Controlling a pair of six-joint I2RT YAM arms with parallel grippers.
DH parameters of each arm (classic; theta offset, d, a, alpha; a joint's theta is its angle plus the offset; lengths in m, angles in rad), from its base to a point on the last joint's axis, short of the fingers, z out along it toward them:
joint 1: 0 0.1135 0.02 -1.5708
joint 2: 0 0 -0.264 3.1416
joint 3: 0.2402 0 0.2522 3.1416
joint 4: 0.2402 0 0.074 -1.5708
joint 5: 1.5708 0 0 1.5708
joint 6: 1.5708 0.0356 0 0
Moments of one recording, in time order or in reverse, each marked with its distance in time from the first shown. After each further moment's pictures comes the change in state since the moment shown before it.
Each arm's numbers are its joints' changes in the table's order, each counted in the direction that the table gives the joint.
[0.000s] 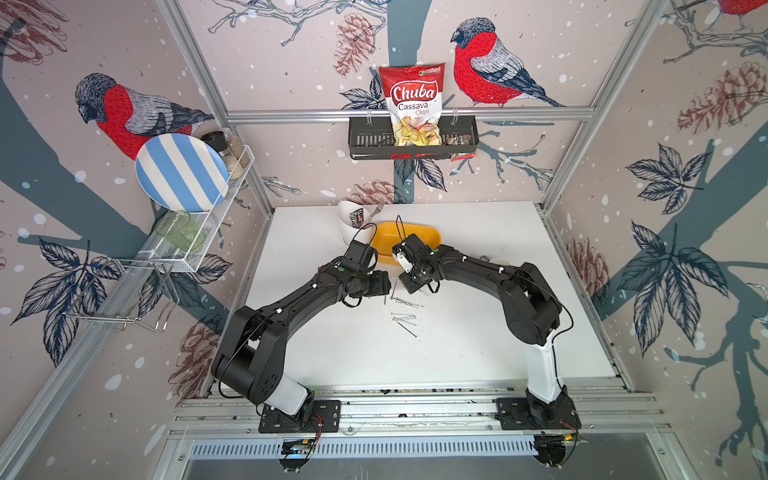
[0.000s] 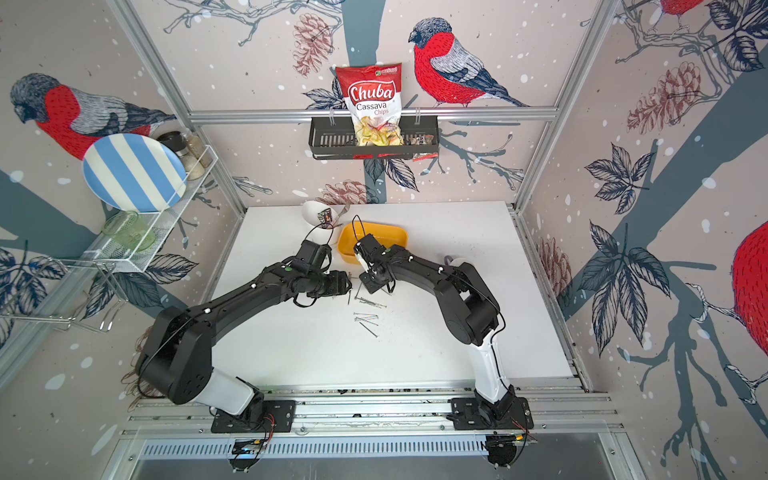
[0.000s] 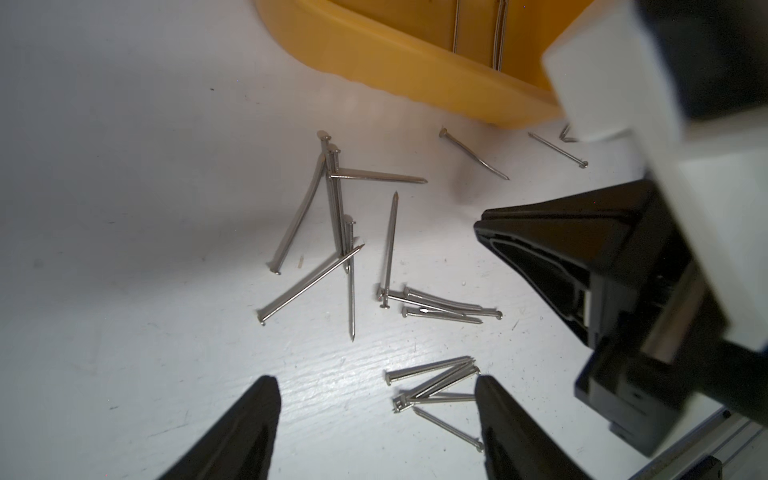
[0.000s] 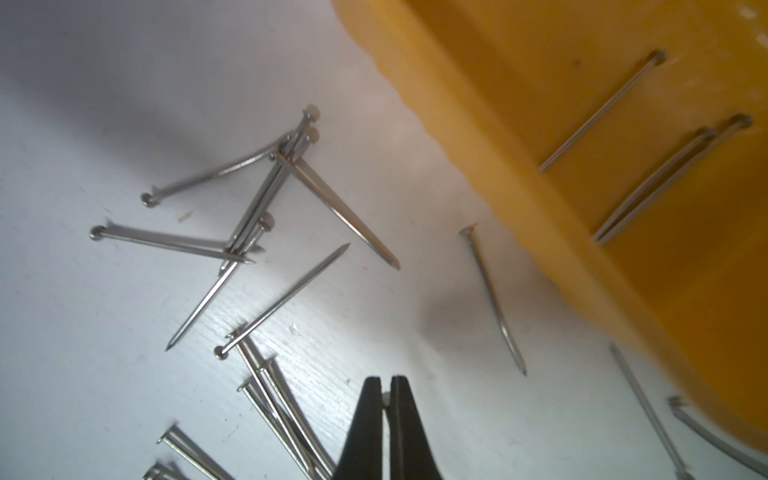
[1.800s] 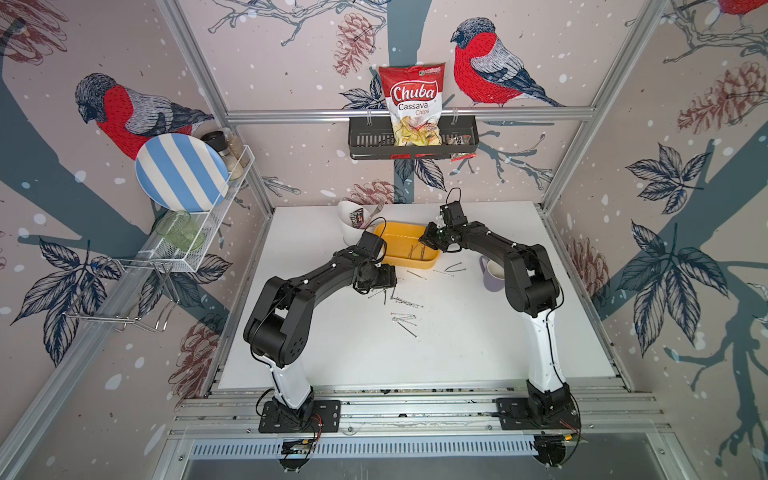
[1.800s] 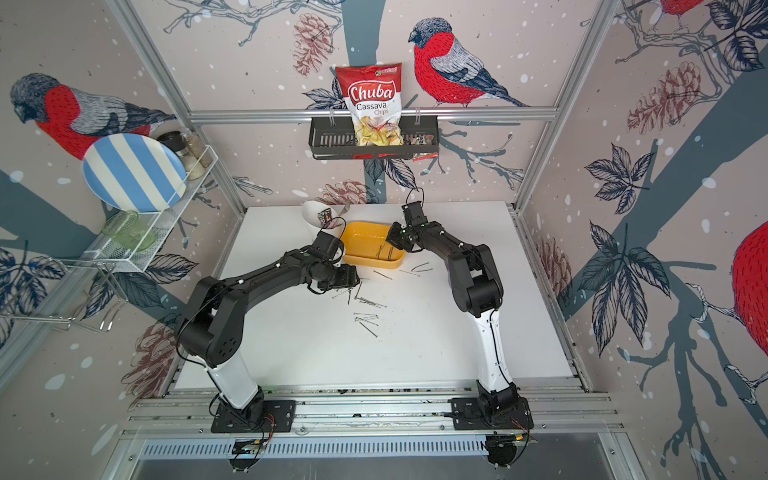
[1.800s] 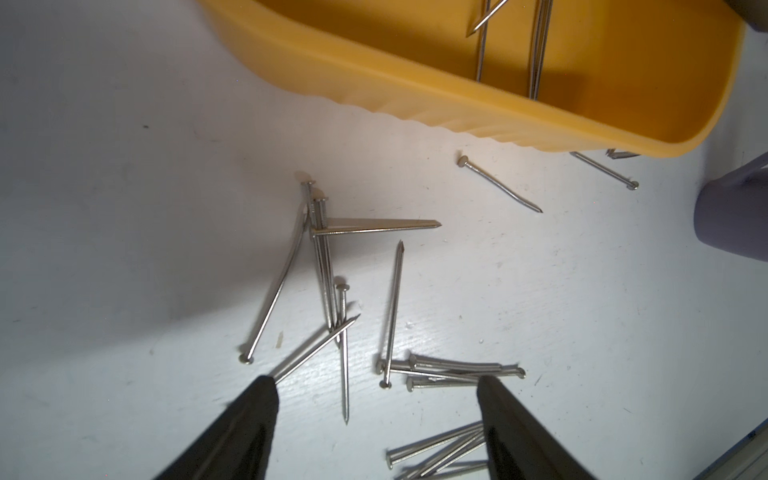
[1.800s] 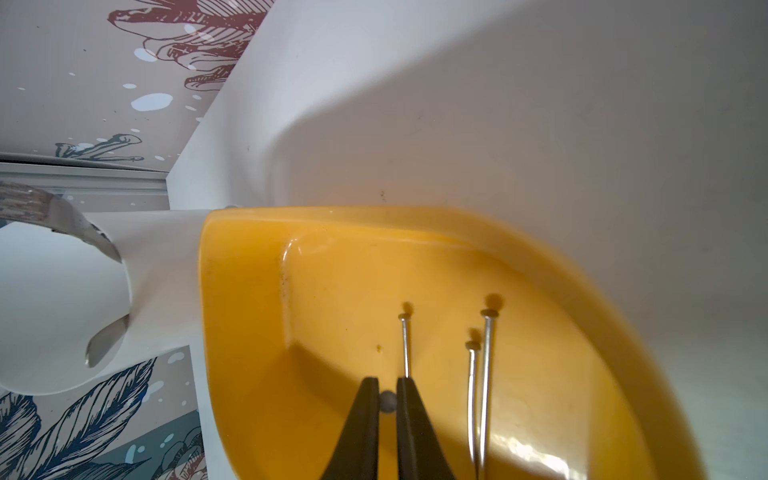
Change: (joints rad) left arm 0.010 0.245 0.176 0.029 0.029 0.031; right arm -0.357 0.227 0.200 -0.321 -0.414 0.764
